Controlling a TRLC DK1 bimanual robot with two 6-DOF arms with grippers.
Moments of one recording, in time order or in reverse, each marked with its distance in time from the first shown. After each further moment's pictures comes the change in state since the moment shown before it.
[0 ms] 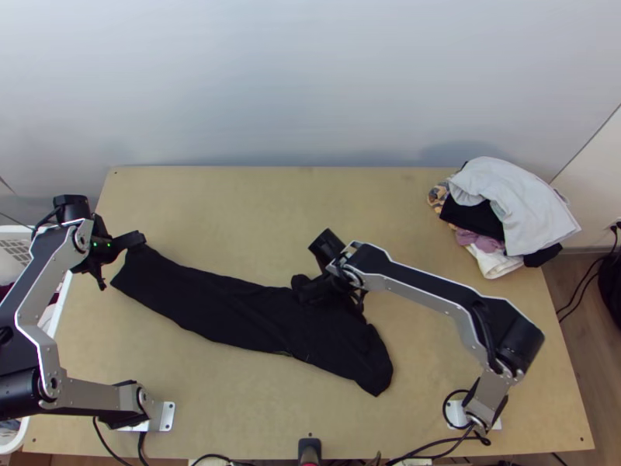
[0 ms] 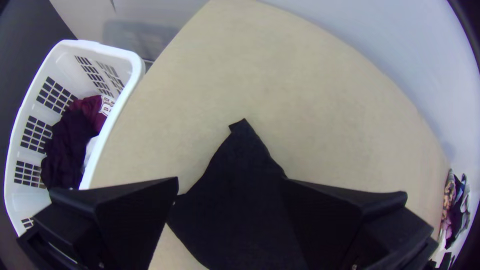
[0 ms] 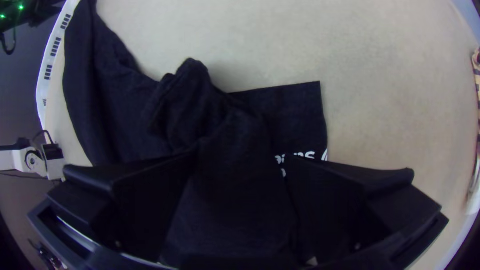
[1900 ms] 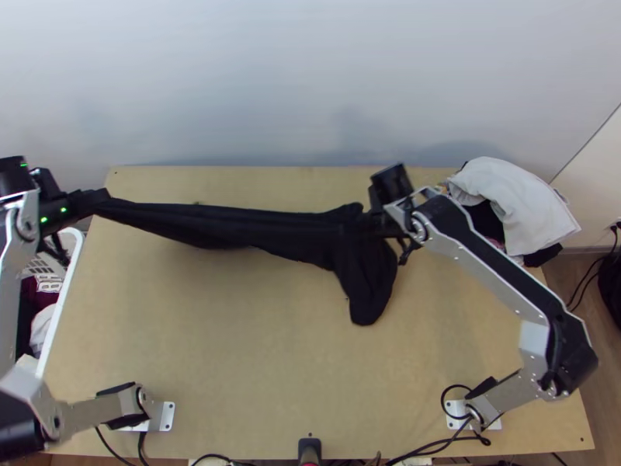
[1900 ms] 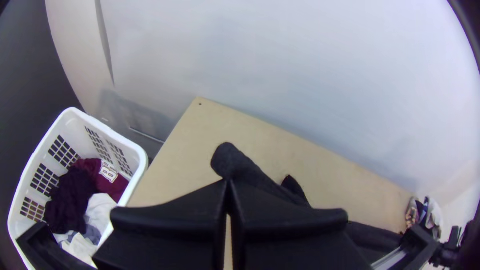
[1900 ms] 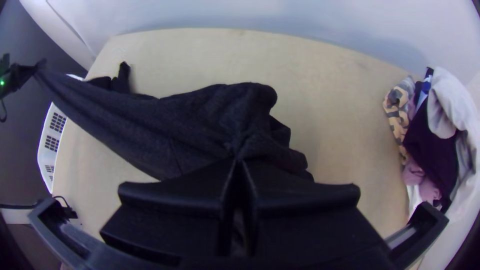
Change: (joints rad) left arm 0.025 -0.174 0.328 -0.143 0.089 -0.017; right arm -0.266 -0.211 0.193 -0.108 0.140 -0.115
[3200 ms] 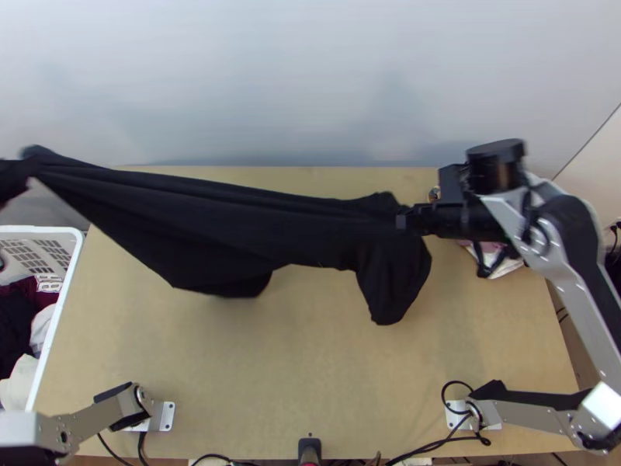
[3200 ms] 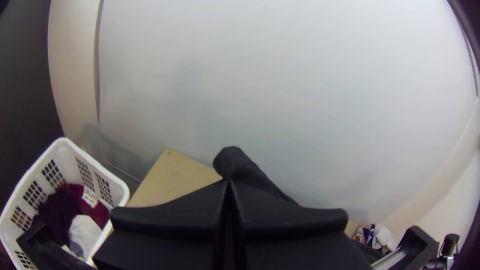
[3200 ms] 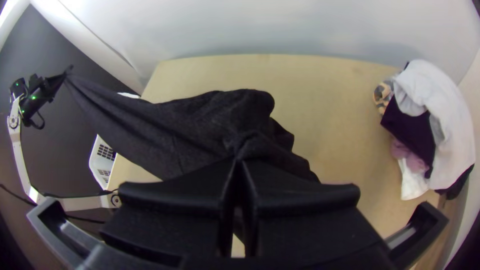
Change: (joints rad) left arm 0.102 -0.079 0.458 -0.282 0.215 -0.080; right arm -0.119 -0.277 0.203 -0.353 -0.247 0.019
